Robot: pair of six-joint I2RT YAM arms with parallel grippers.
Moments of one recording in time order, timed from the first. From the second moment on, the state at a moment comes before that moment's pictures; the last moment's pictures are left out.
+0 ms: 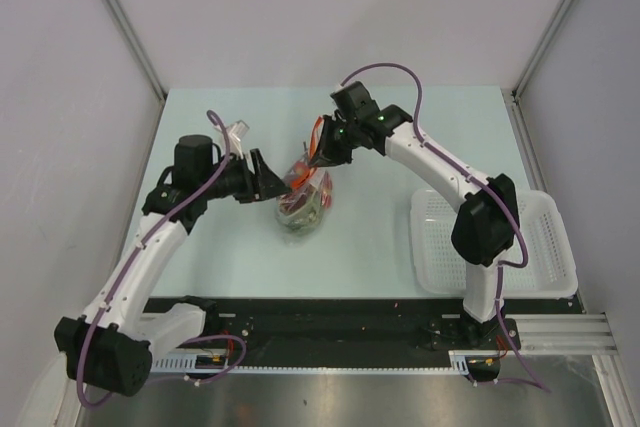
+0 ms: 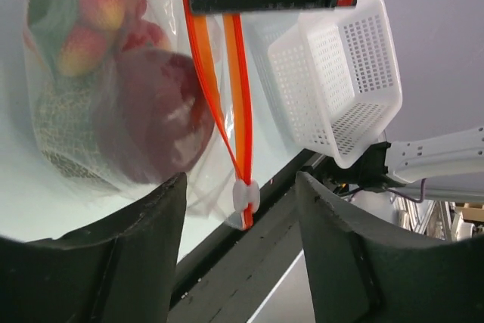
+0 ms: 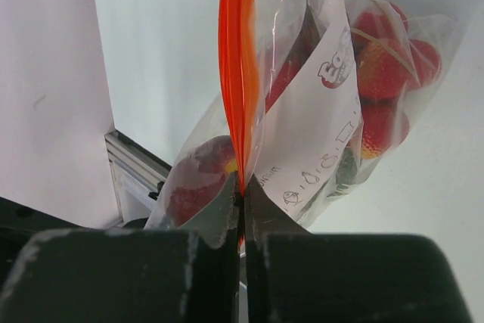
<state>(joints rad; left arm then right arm) -0.24 1.02 0.94 -0.50 0.66 -0.49 0.66 1.93 1.84 -0.73 -0.30 0.78</state>
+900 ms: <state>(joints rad) -0.31 1.62 1.38 -0.48 0.64 -0.47 0.59 1.85 1.70 -0.63 -0.48 0.75</state>
